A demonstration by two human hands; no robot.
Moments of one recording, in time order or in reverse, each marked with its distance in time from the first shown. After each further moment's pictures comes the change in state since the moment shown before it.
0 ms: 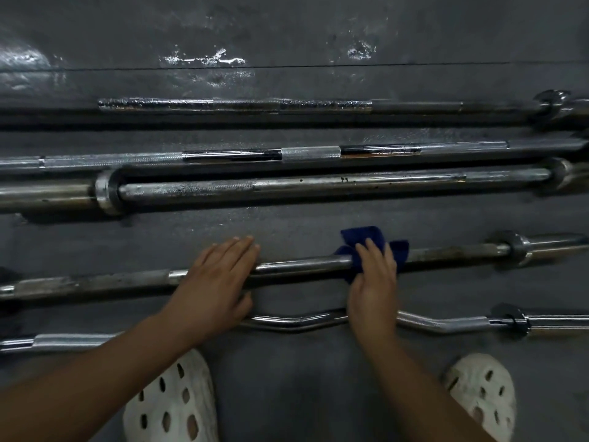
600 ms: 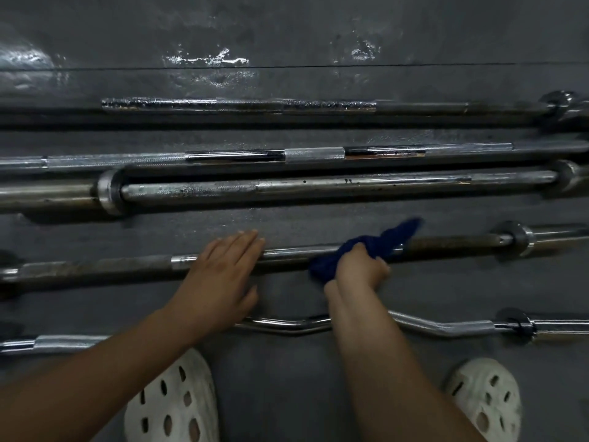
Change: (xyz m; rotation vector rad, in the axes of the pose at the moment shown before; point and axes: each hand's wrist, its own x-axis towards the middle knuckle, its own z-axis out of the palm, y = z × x) left_hand 0.009 -0.003 -0.003 -0.018 0.054 0.008; right_hand 0.038 -0.082 0.005 1.003 0.290 1.078
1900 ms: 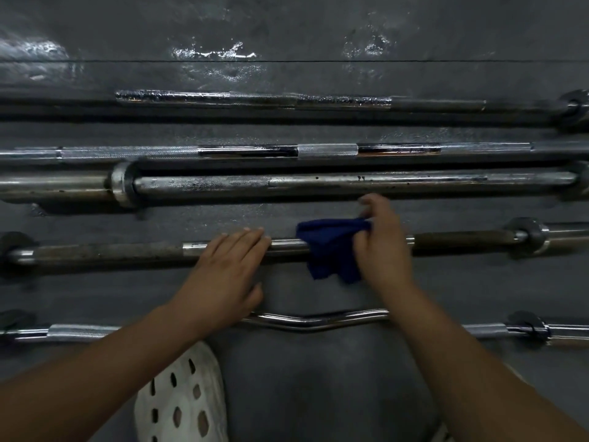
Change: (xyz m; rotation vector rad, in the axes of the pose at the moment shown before) left_hand -0.008 -0.004 0.000 0.002 0.007 -0.001; right_hand 0.029 -0.033 -0.018 -0.965 -0.528 -1.152
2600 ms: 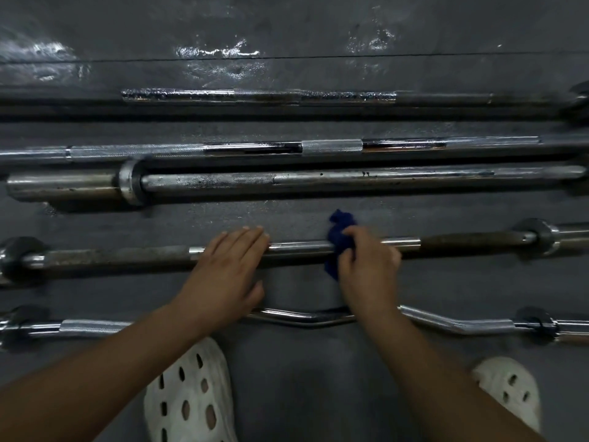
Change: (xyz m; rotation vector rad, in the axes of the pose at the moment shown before) left_hand -0.006 -0.002 -0.004 -0.019 -0.006 -0.021; right_hand -0.040 -0.002 0.027 -0.166 0.010 0.021
